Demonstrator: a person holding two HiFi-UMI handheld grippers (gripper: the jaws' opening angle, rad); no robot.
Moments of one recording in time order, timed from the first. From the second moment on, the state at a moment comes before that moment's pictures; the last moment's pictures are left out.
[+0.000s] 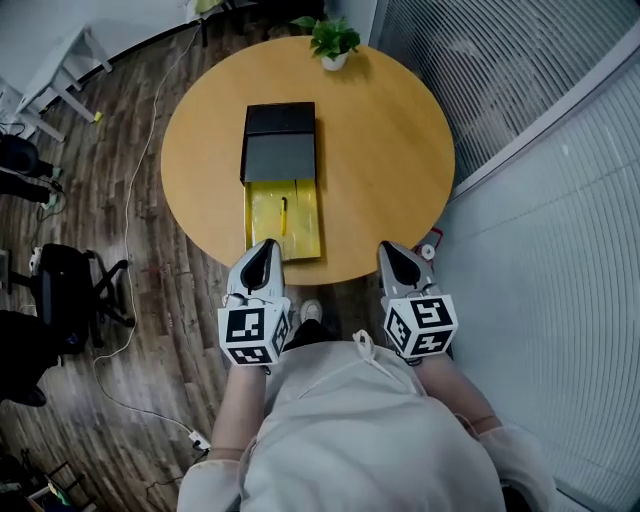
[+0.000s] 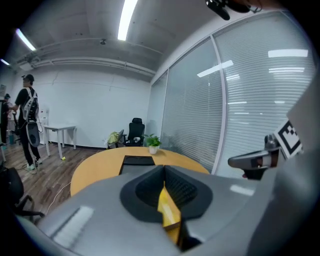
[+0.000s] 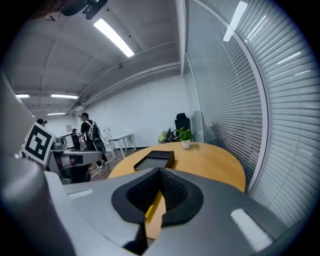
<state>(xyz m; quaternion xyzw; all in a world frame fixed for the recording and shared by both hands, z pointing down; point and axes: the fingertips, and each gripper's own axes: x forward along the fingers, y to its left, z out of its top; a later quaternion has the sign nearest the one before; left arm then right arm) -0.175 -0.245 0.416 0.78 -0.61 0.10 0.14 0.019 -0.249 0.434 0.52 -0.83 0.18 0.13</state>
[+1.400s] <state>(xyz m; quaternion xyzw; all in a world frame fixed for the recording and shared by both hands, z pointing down) -0.207 -0.404 0.685 0.65 -0.57 0.35 0.36 -0.045 -0.472 0.544 0.44 -0.83 0.25 0.23</state>
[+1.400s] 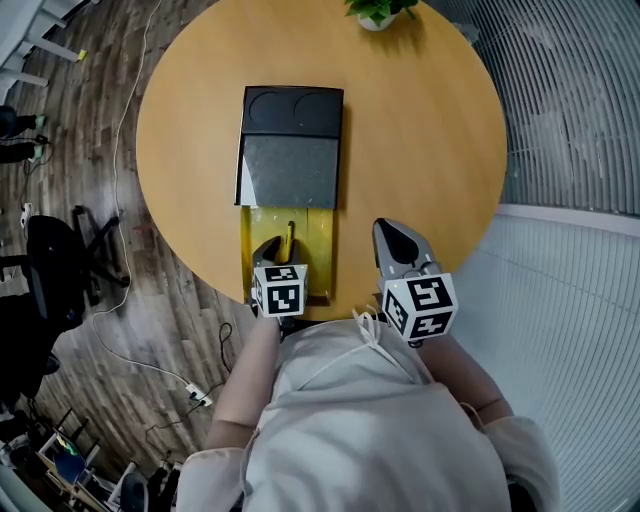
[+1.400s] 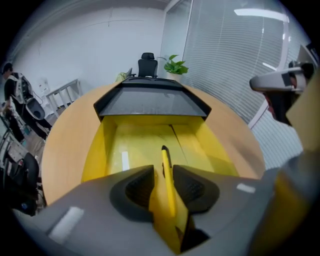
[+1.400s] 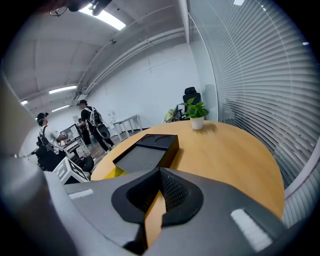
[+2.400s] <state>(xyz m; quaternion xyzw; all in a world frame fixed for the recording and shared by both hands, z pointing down) -0.207 -0.405 0.619 0.70 -0.57 0.29 0.33 -0.044 -0.446 0.514 0.46 -0.83 0.24 0.20</state>
